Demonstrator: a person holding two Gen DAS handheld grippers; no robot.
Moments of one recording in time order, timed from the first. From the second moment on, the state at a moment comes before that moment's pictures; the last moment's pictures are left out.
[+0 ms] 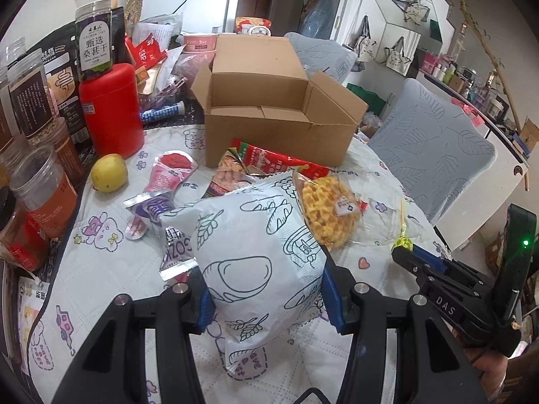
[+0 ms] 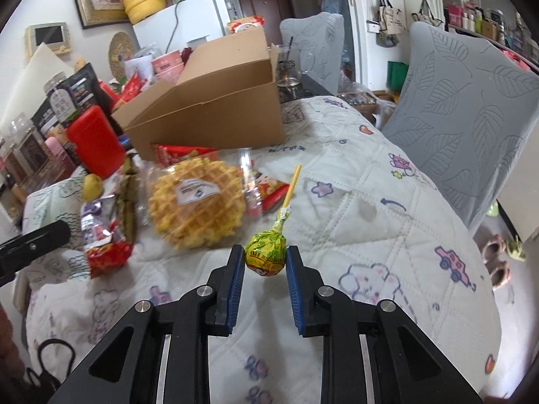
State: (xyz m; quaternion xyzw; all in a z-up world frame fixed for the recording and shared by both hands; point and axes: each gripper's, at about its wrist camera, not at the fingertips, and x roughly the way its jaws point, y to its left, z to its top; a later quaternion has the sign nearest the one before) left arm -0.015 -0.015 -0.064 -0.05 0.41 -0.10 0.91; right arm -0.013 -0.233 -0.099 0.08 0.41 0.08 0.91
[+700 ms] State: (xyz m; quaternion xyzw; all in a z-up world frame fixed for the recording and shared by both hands) left arm -0.009 -0.027 -0.009 -0.03 0.32 -0.13 0.94; right arm -0.030 -0.192 -0.027 0.06 0.33 0.20 0.92
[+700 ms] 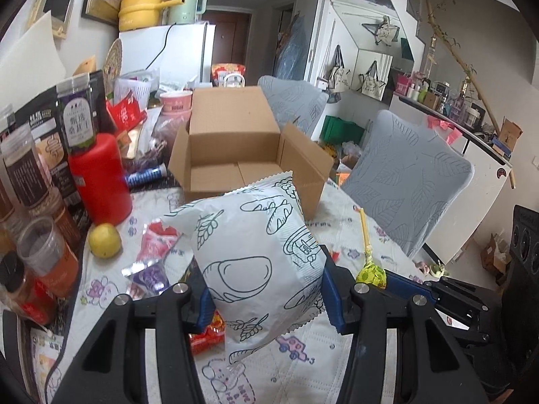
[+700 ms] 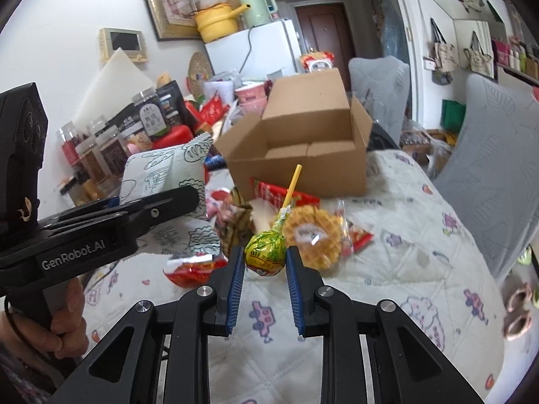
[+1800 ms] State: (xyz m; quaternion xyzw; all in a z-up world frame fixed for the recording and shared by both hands) left arm 0.202 -0.023 0.053 0.00 0.28 -0.11 0.95; right arm 0.175 -0.170 0.039 0.00 0.27 0.20 0.94
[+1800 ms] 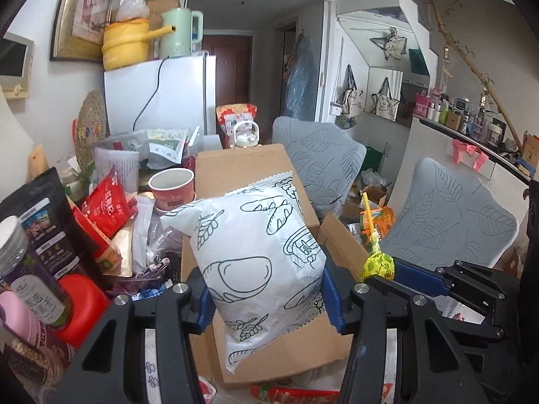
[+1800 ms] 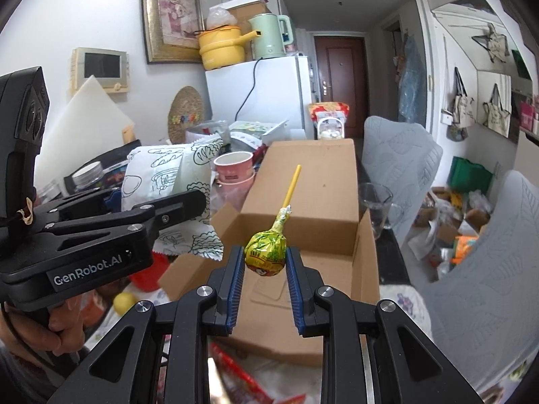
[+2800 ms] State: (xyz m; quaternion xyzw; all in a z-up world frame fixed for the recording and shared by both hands) left arm 0.320 -0.039 -0.030 0.06 0.36 -0.04 0.93; right arm 0.301 -0.147 -0.042 -0.04 0.38 0.14 0.91
